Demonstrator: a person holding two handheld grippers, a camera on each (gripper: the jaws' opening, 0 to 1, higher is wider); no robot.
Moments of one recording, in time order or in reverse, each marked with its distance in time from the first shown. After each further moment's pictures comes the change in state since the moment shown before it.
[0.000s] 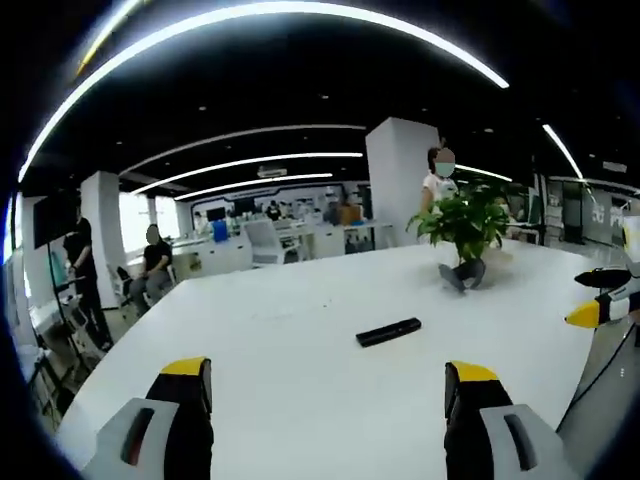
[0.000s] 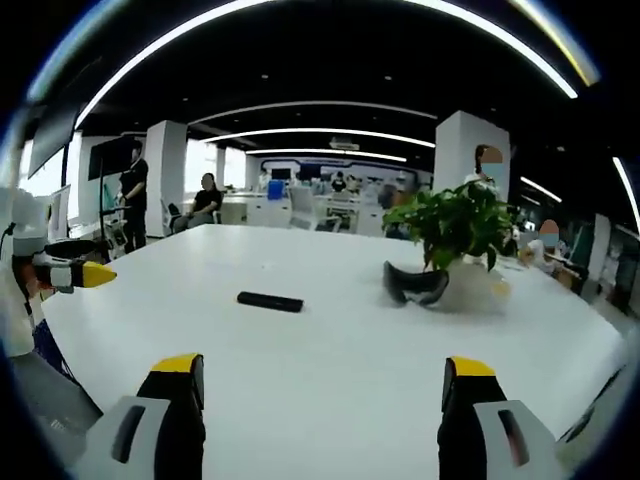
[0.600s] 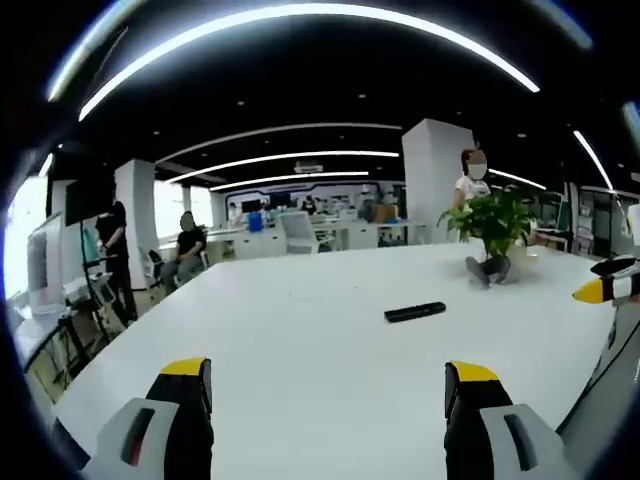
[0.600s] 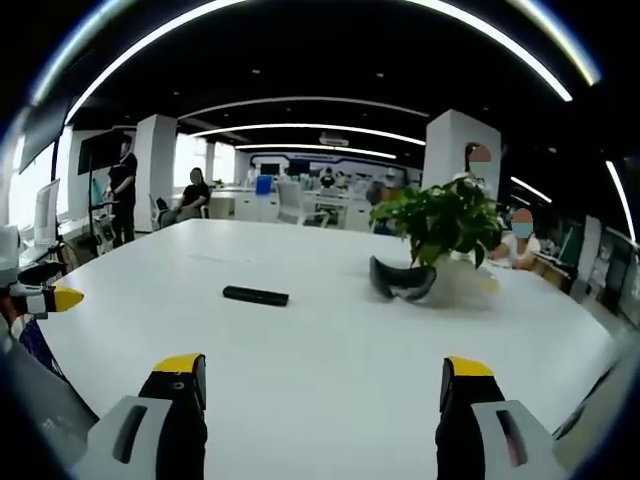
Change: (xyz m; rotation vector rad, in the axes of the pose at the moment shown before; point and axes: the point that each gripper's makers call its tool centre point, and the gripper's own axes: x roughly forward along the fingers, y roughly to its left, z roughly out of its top) left arm -0.028 0.019 -0.045 -0.010 0.043 0.146; right arm 0.001 -0.010 -0.006 -0.019 0.034 -0.052
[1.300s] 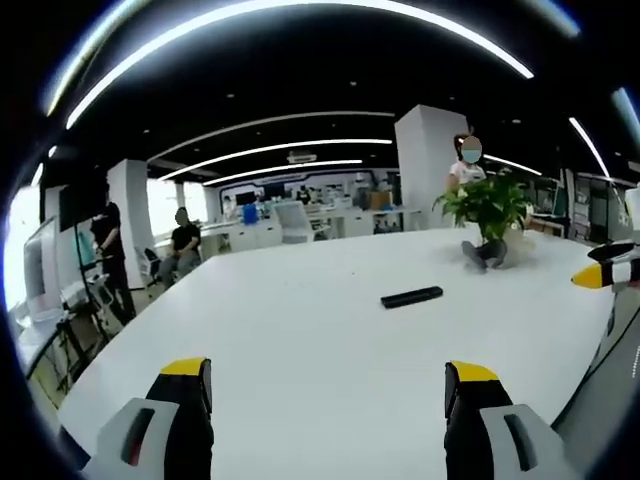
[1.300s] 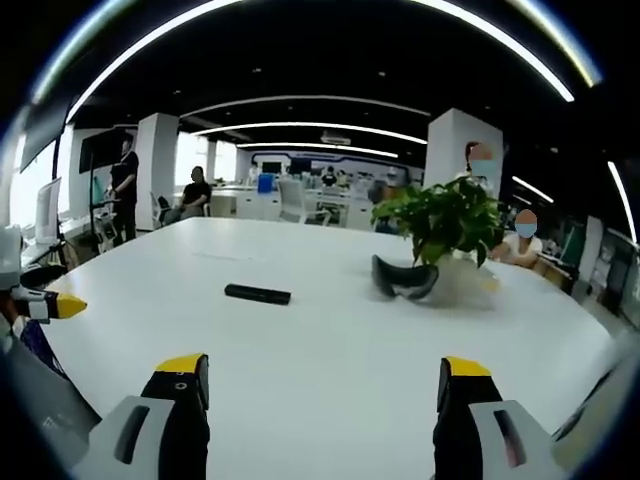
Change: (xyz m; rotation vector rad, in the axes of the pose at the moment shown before) left arm 0.000 -0.007 -0.009 -0.015 0.035 -0.038; right arm 0.000 0.003 -0.001 -0.006 0.004 0.012
